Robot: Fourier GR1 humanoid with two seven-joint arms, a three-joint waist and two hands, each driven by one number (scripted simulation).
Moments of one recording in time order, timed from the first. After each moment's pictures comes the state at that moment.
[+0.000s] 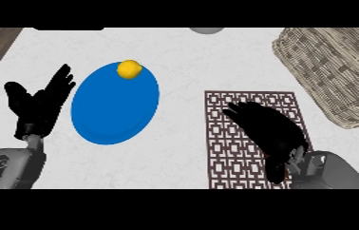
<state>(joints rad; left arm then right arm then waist) -0.22 0.42 -0.02 -1.37 0.24 0.09 0.19 -0.37 -0.52 0.56 -1.77 0.65 0.66 0.45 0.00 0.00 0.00</state>
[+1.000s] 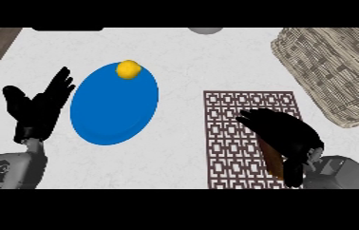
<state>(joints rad) -0.19 0.35 0.05 -1.40 0.17 0.03 0.22 -0.25 -0.51 0.42 -1.75 0.81 0.77 0.19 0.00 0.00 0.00</state>
